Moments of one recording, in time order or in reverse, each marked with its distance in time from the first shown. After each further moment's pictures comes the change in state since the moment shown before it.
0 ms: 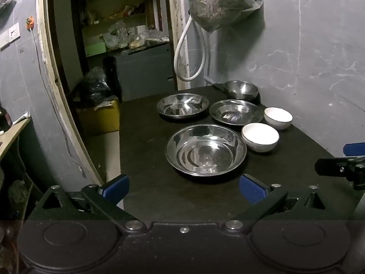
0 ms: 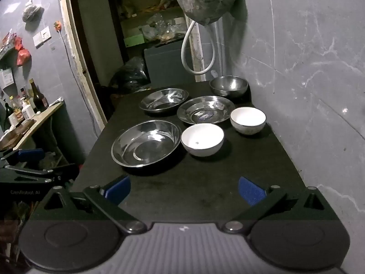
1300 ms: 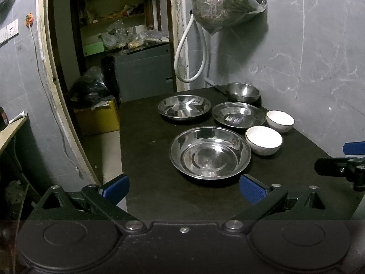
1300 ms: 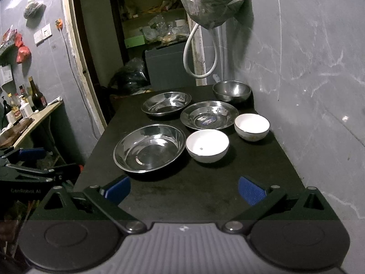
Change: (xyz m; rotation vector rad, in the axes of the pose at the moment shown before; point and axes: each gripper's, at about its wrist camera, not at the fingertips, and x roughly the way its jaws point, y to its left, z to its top) left arm -0.004 -0.002 0.005 -0.019 -0.001 -0.007; right arm 0.007 0.016 0.007 -0.019 -0.006 -0.015
